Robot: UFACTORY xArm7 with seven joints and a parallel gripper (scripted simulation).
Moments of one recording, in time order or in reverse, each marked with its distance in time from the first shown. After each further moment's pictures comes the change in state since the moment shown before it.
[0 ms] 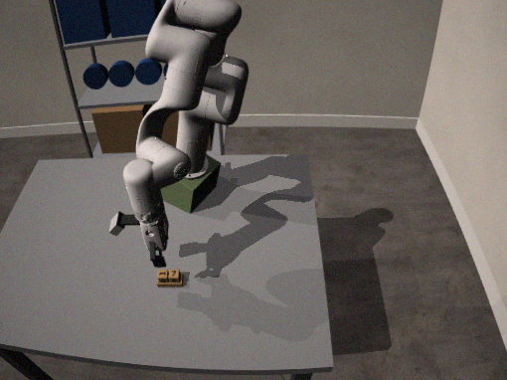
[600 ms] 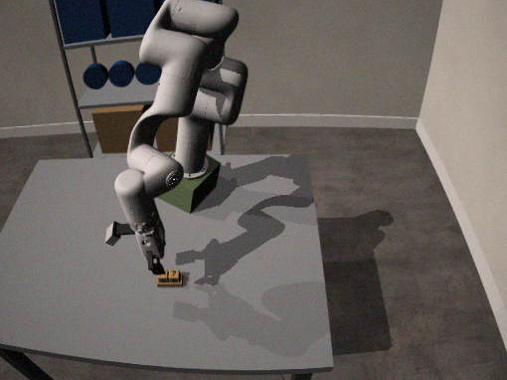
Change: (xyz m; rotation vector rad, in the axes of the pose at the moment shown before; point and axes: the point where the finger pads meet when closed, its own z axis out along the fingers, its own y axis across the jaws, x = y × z) arm 0.004 -0.022 0.000 -0.041 -0.038 -0.036
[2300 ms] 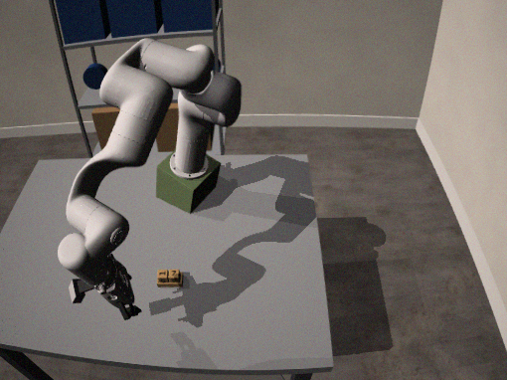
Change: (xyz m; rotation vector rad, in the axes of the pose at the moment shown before) arm 0.066 -0.127 -0.024 -0.193 -0.127 -0.268
